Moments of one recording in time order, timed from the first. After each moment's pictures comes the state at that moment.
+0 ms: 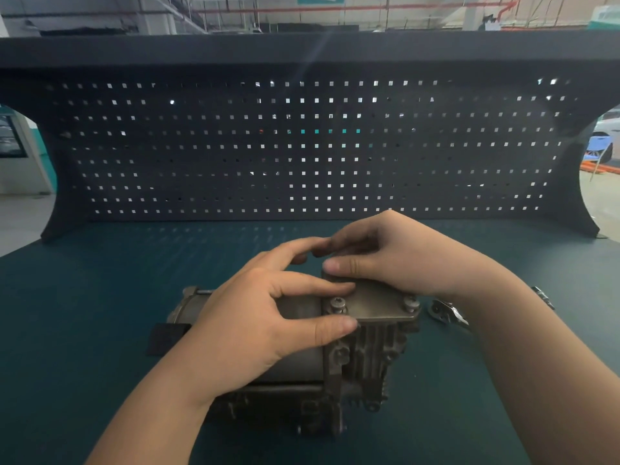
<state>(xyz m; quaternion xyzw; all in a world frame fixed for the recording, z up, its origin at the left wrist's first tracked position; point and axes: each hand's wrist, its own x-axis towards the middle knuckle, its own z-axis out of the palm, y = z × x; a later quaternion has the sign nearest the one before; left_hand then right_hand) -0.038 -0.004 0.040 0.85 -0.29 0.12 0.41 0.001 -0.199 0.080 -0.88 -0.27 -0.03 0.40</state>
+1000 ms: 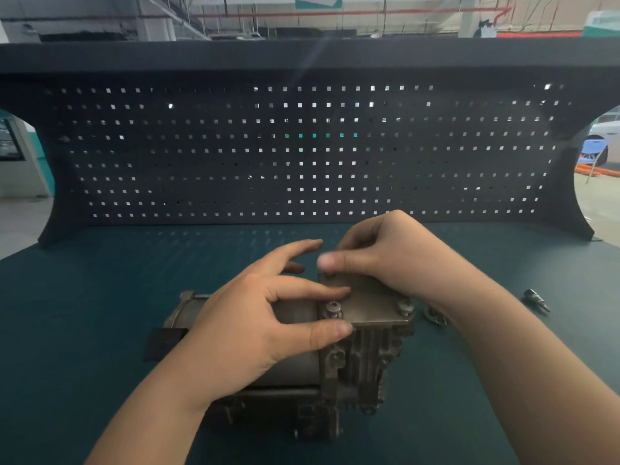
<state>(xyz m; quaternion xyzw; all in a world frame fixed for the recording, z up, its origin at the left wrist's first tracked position) -0.037 -0.003 0.038 0.85 -0.29 0.12 0.42 -0.004 -0.194 0.079 -0.87 -0.19 -0.10 0.45</state>
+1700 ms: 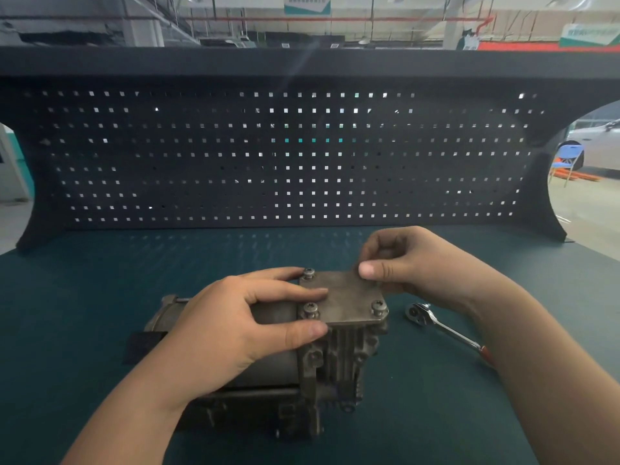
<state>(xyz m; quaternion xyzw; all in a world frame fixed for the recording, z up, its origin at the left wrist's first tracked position) -0.035 -0.002 0.038 0.86 -0.25 0.06 0.44 0.000 -0.248 0.064 -0.75 -0.22 0.05 0.62</state>
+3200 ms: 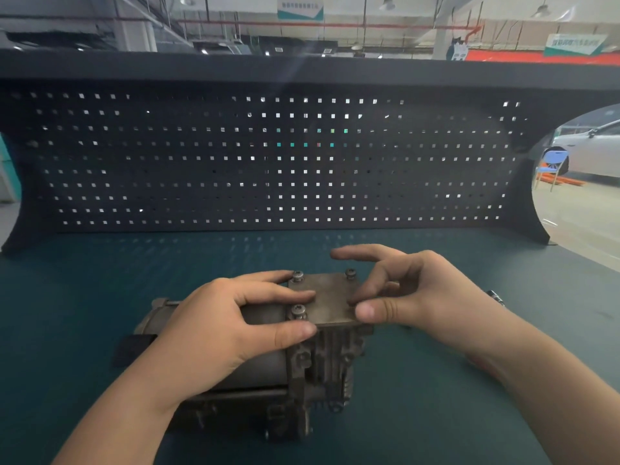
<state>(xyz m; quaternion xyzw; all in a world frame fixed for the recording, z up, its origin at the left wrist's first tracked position) -0.034 -0.003 0.037 0.86 -0.24 0.07 0.46 -0.046 -0.247 0.057 -0.78 -0.27 -0.03 0.56</state>
